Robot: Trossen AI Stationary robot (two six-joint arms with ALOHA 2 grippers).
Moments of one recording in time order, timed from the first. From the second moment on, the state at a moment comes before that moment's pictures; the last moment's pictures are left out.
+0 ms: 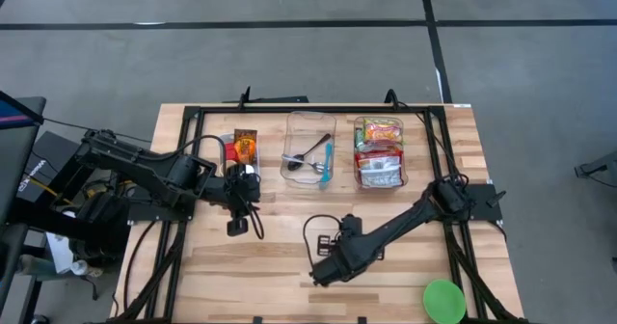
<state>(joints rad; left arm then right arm) -0.33 1.24 1.20 -0.96 -0.22 -0.40 0.51 2.19 1.84 -1.38 0.27 2.16</state>
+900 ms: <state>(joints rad) -0.28 1.23 0.84 -0.32 -0.14 -0.38 0.59 2.18 2.07 -1.52 0.66 1.90</state>
